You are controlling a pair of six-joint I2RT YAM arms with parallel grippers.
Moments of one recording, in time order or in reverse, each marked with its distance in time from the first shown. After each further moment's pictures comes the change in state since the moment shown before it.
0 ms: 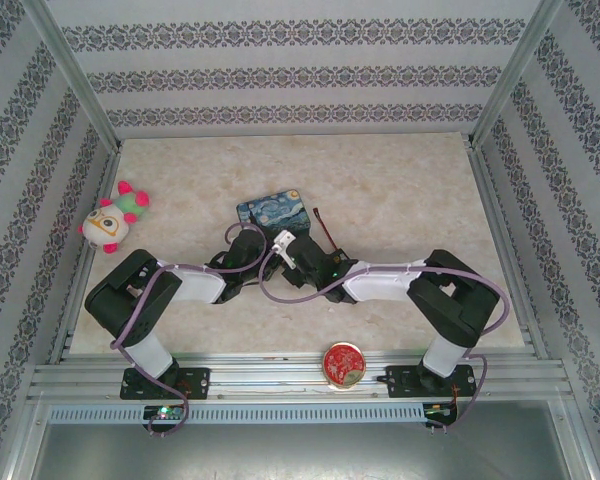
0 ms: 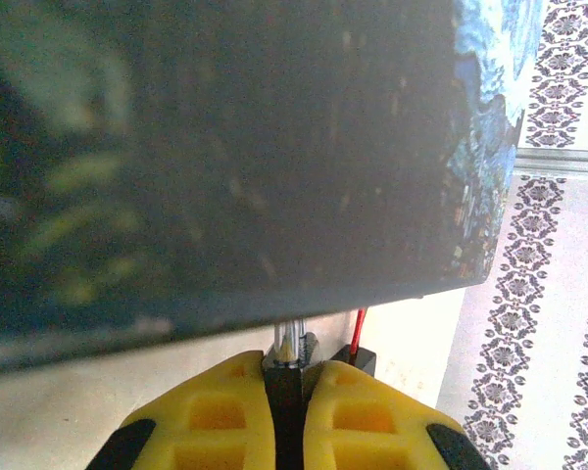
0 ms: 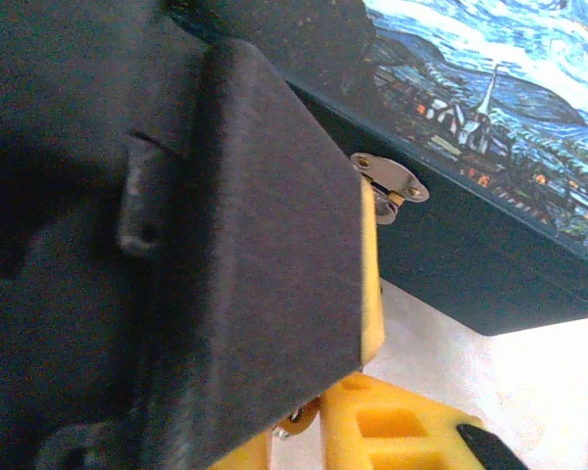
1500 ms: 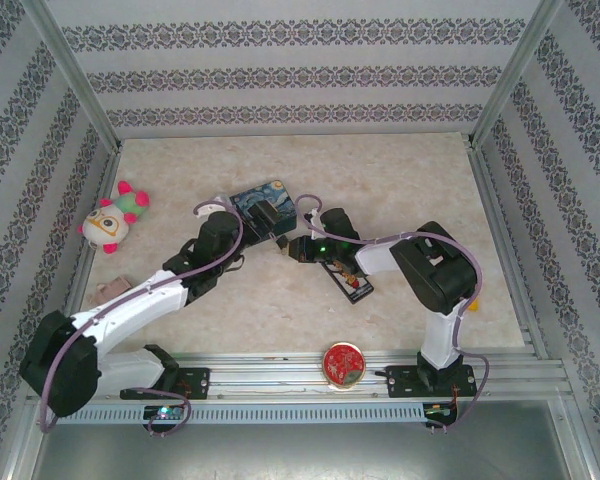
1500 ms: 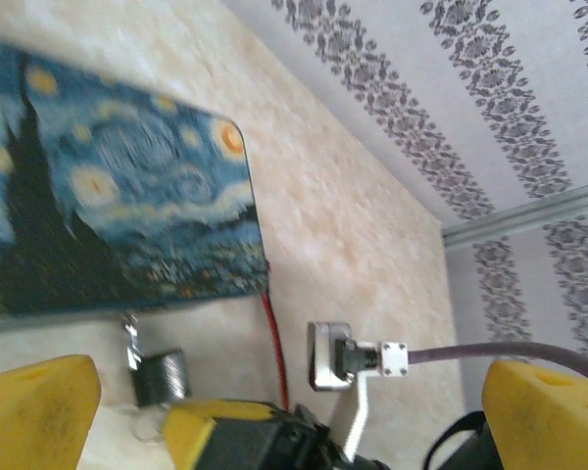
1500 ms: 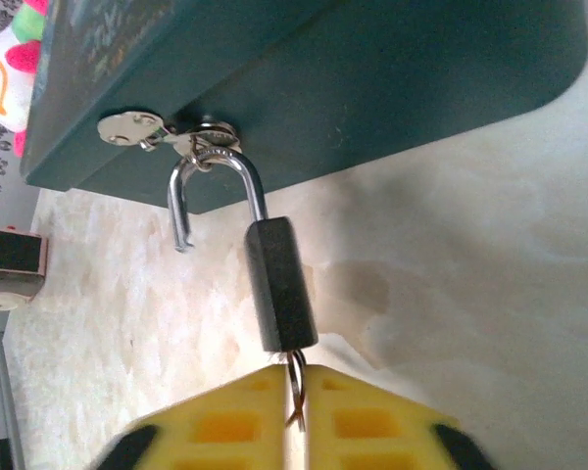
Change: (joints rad) left arm 0.018 -0.481 0.122 -0.463 -0.304 0.416; right arm -0.312 0.195 0.008 0.285 -0.707 0.739
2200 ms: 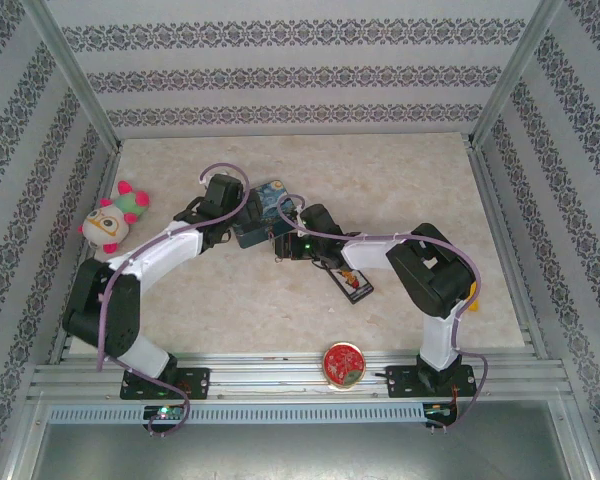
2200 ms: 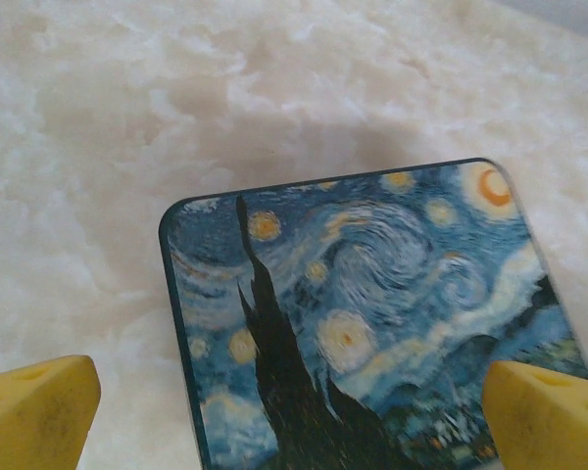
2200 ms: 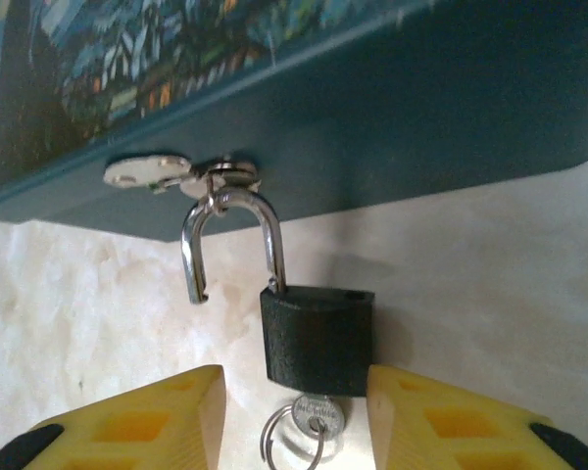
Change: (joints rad) left arm 0.220 0.391 0.328 -0.301 0.003 0.436; right arm 0.090 0.001 0.161 -0.260 0.231 -0.073
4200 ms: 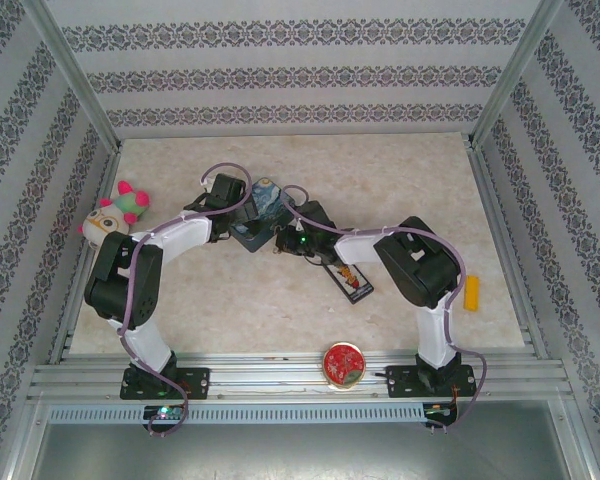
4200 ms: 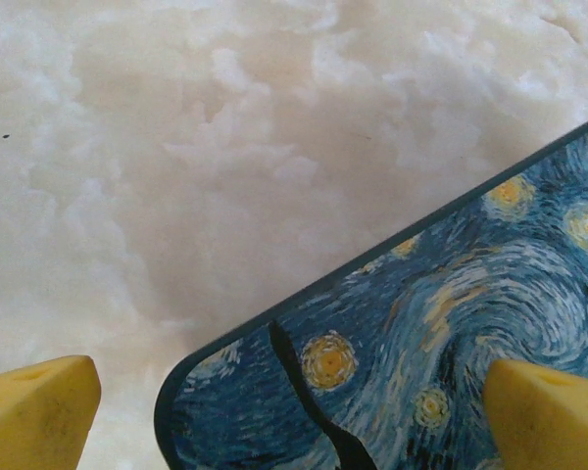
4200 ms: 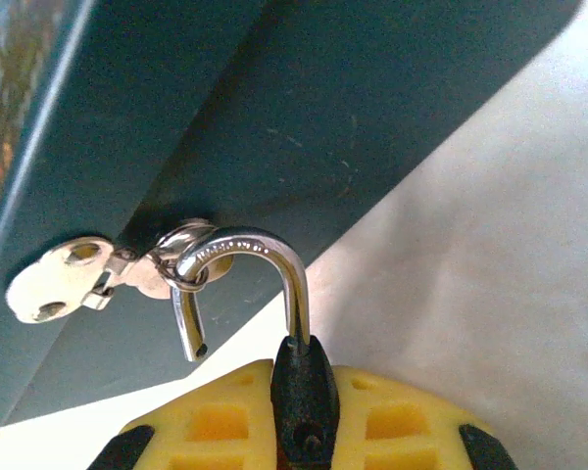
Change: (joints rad) left arm 0.053 0.165 0.037 0.024 -0.033 -0.021; right arm -0.021 0.104 0.067 0.060 -0.005 0.246
